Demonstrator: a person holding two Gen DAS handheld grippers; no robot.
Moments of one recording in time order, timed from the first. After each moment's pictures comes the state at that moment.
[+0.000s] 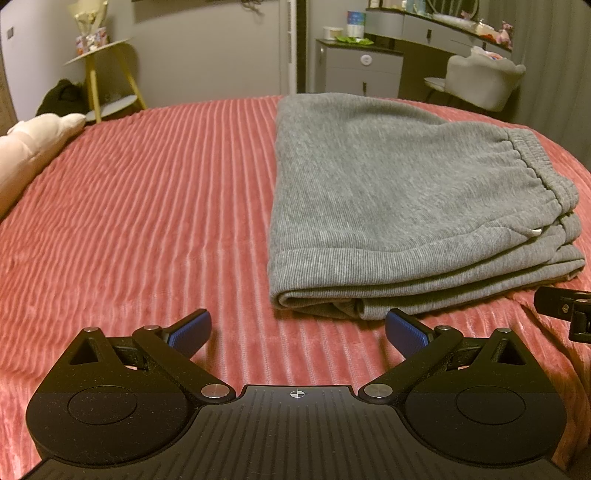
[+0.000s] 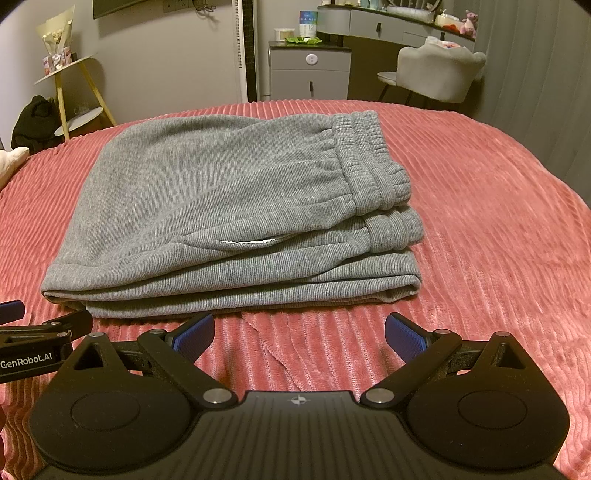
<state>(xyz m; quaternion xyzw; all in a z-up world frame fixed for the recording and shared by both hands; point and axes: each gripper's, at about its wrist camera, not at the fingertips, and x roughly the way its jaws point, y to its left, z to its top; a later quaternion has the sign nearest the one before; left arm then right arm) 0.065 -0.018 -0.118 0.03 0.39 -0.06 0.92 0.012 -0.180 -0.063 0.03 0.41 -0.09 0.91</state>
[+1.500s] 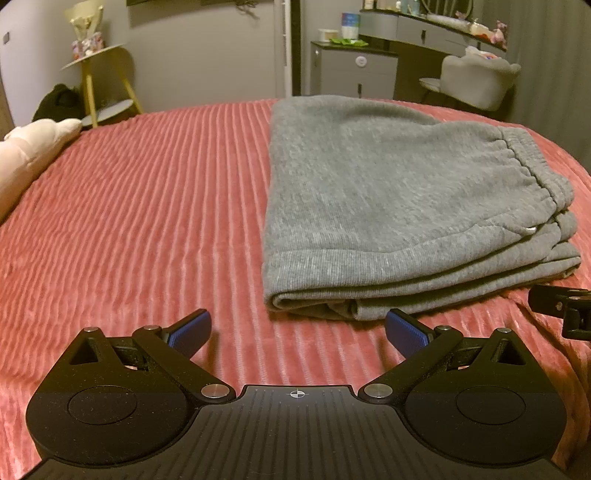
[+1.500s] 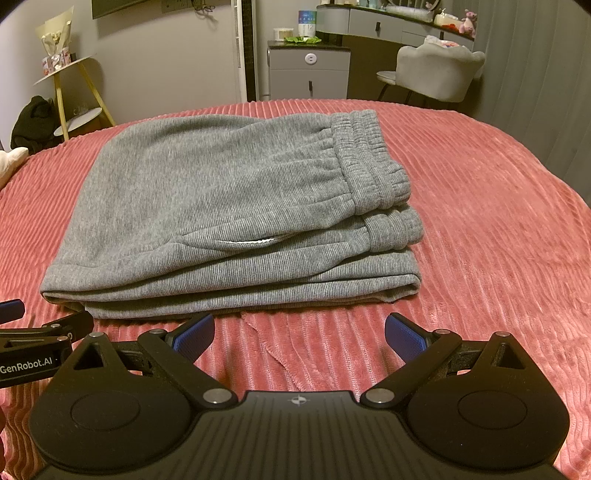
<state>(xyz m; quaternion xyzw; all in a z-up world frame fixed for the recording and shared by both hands) 0.065 -0.020 -0.116 0.03 0.39 -0.07 0.92 0.011 -0.179 -0.064 0.03 0.41 -0.10 0.91</state>
